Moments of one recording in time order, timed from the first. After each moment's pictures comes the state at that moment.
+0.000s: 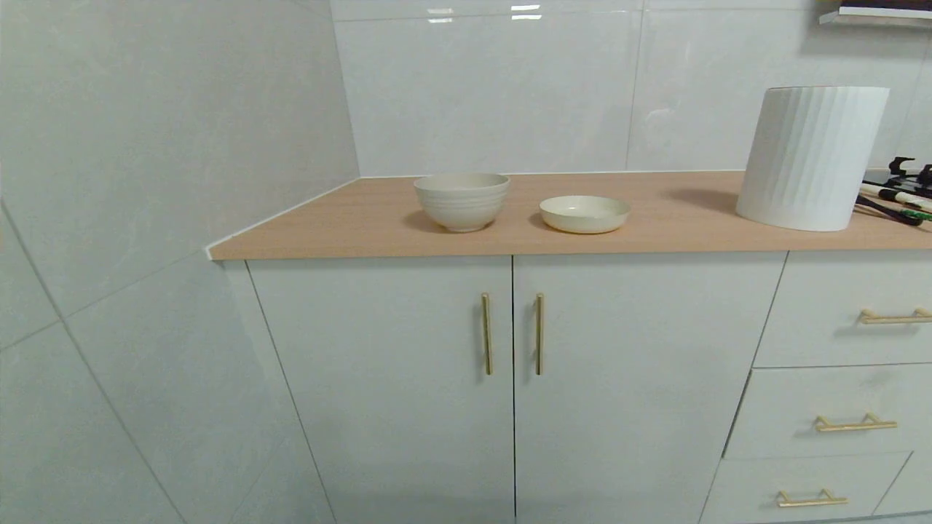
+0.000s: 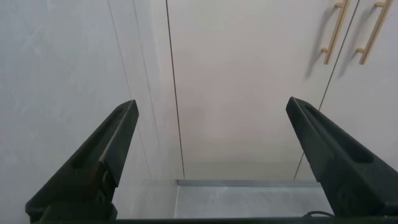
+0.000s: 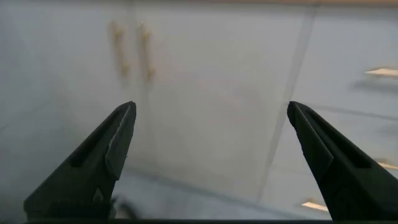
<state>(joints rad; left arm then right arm) 0.00 0.00 0.00 0.00 0.00 0.01 0.05 0.28 -0.25 0.03 0.26 0.01</state>
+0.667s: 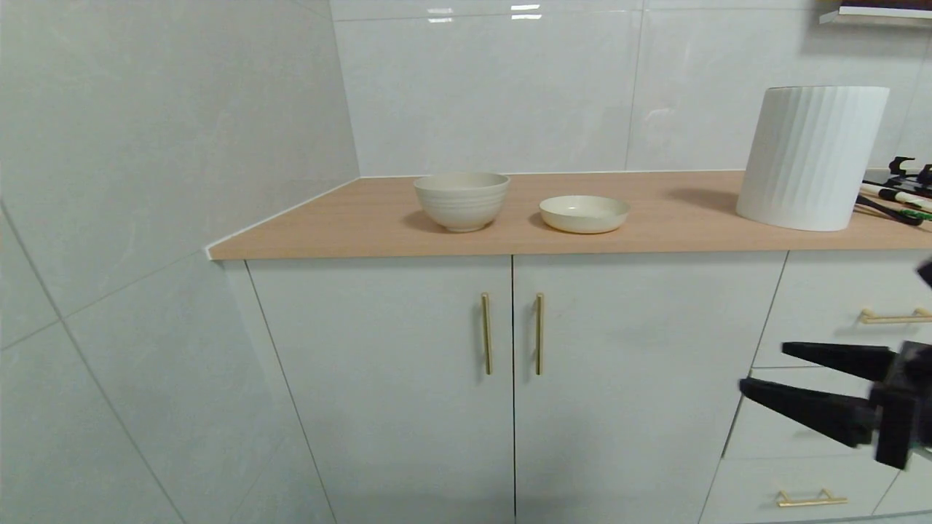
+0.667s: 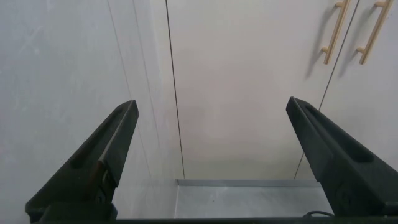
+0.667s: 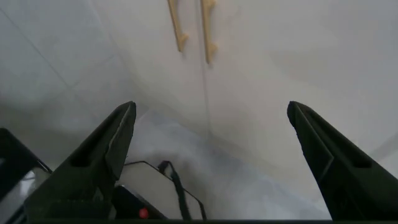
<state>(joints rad) 0.00 0.00 0.00 0.00 0.00 0.01 0.31 1.18 -0.54 -0.30 0.34 0.04</state>
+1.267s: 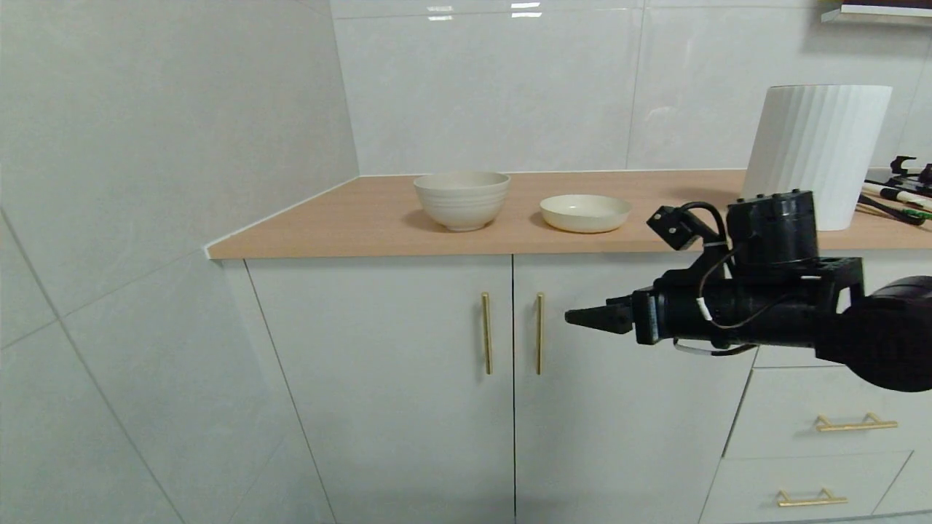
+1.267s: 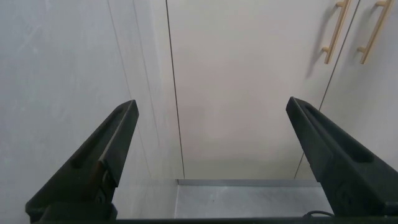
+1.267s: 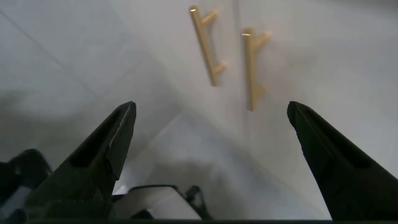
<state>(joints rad) 0.00 0.00 0.00 0.00 0.00 0.01 0.44 1.78 -1.01 -0.38 0.42 0.15</state>
